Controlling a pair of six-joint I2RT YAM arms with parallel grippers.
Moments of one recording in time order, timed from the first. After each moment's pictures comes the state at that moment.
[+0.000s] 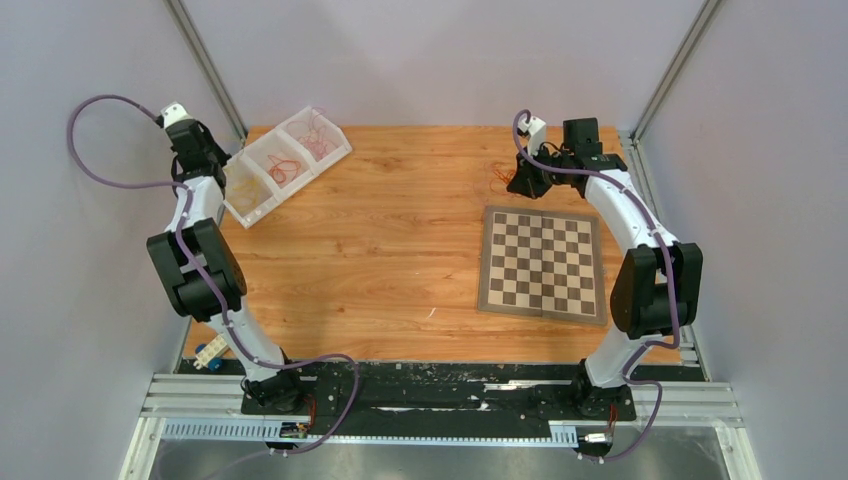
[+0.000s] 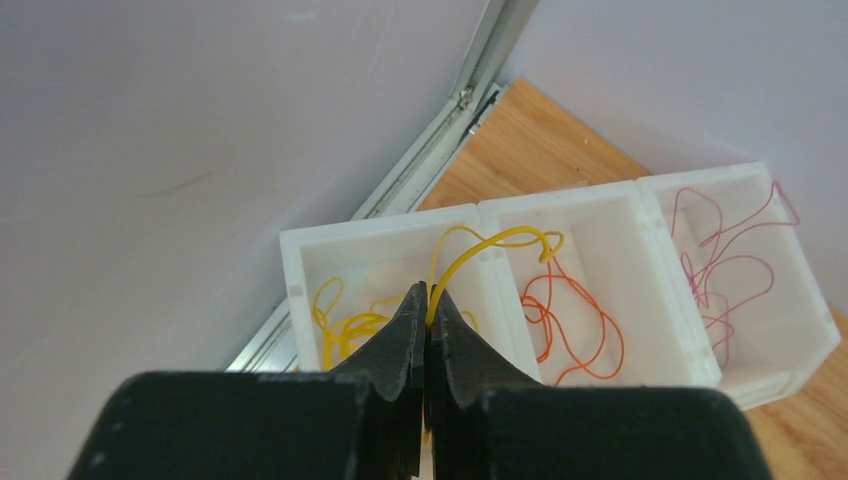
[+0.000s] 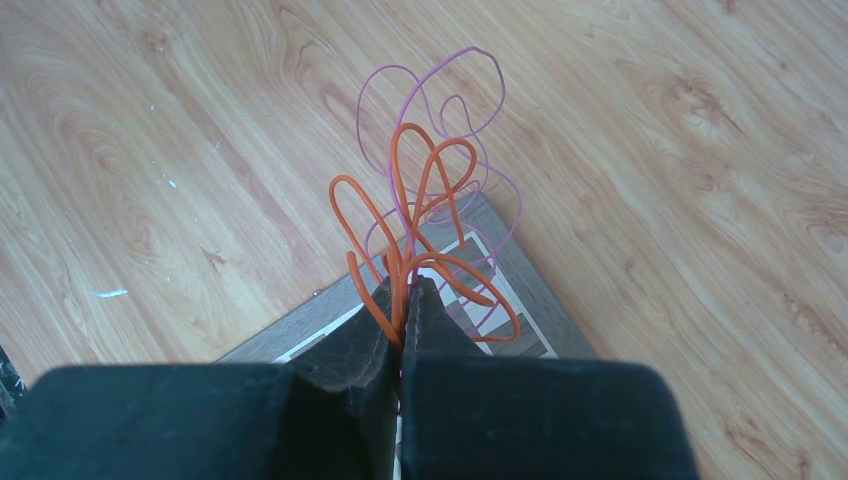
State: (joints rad) left arm 0.40 1.83 1.45 0.04 -0.10 -0.28; right arm 0.10 1.72 1.47 -0.55 -0.68 -0.42
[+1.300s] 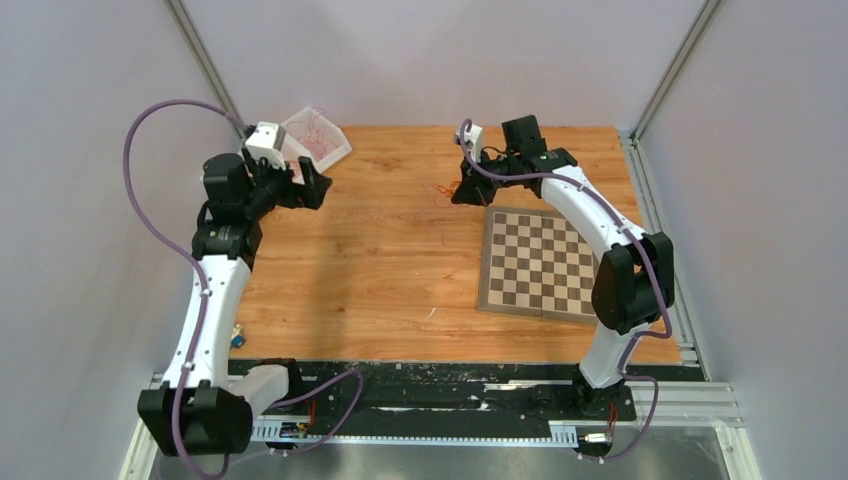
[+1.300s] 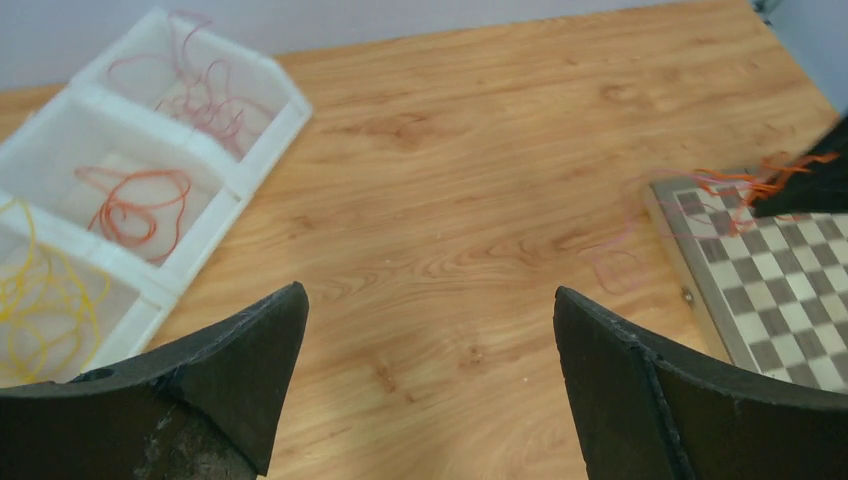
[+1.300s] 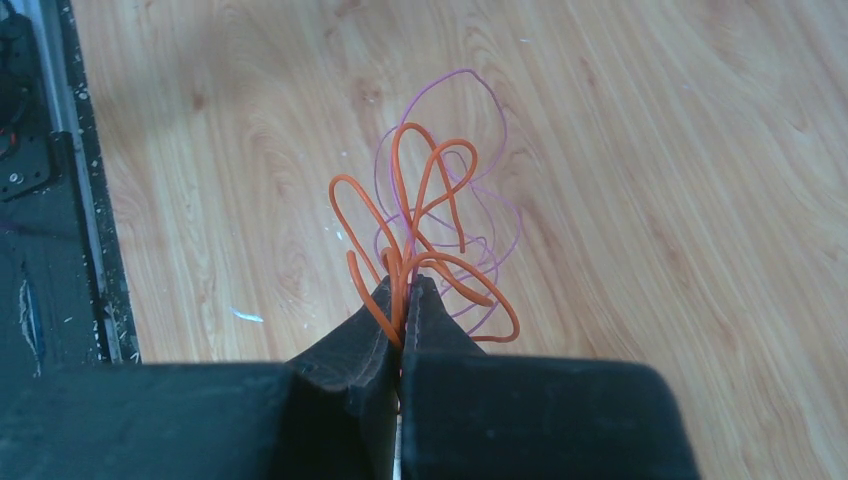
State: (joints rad) left arm 0.09 1.10 1.08 -0.27 0.42 -0.06; right arm 0.35 1.79 1.59 -0.59 -0.79 -0.42
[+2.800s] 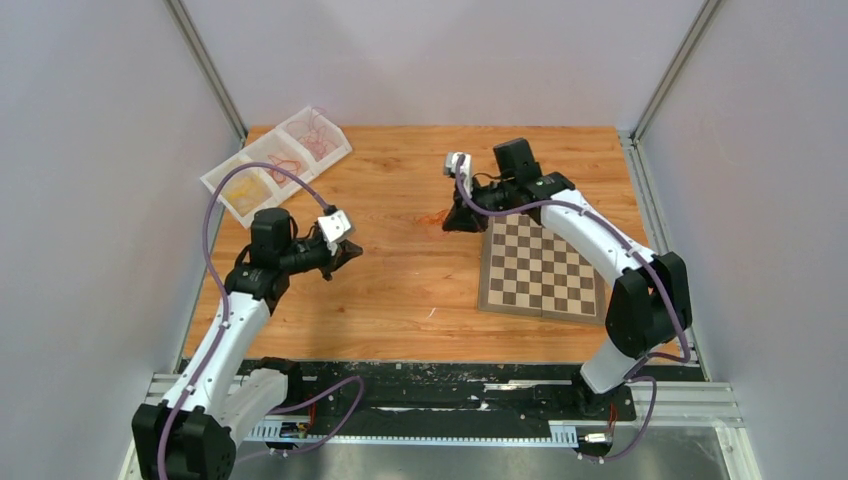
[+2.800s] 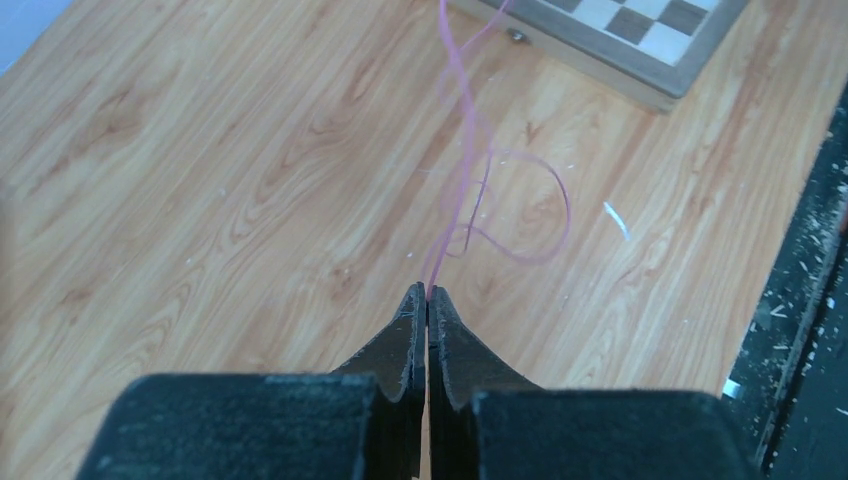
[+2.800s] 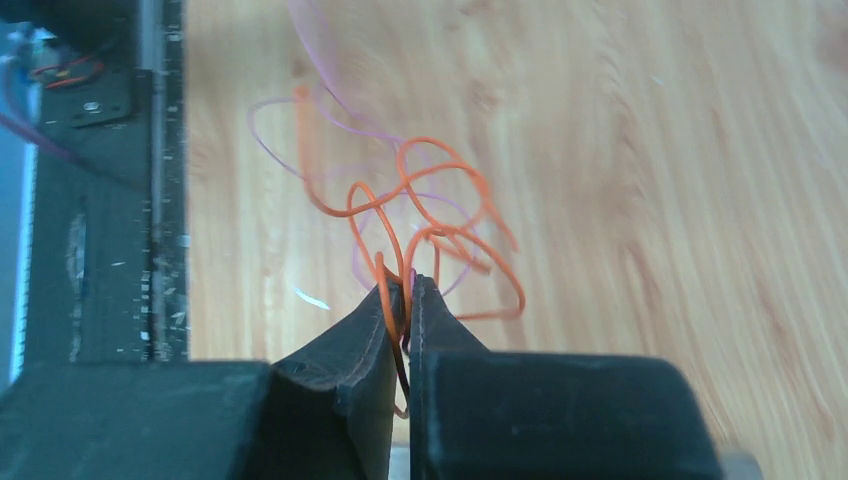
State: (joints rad) left arm -0.15 0.91 0.70 -0.33 0.81 0.53; right arm 0.51 1.63 1.38 -0.53 -0.86 -0.51
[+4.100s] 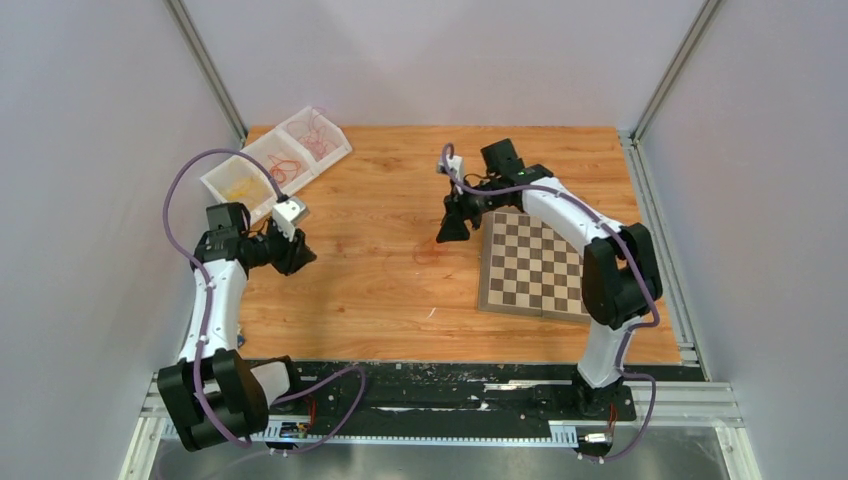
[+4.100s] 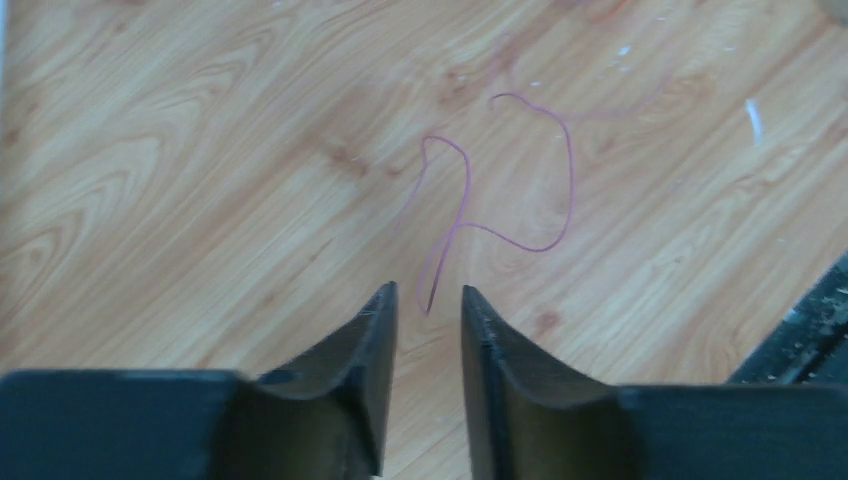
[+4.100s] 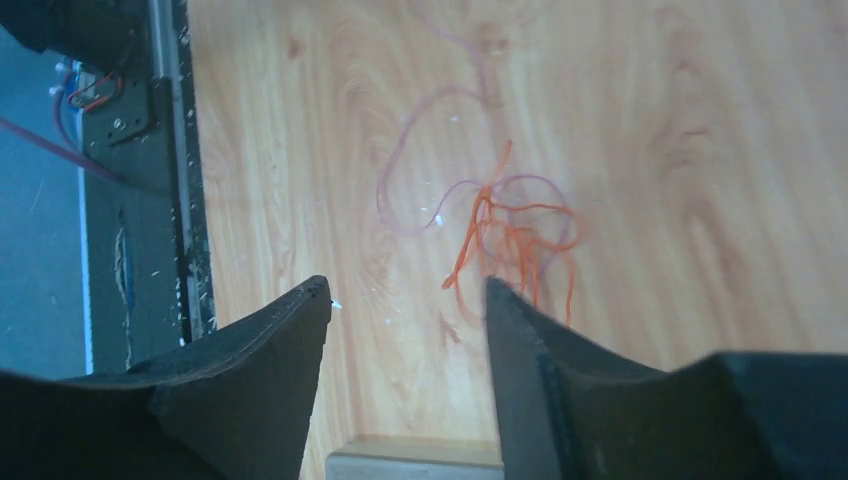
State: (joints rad) left arm 0.31 1.12 0.84 -0.69 0.81 0.76; right arm 0.39 1.83 1.48 -0.59 -0.89 -0.44
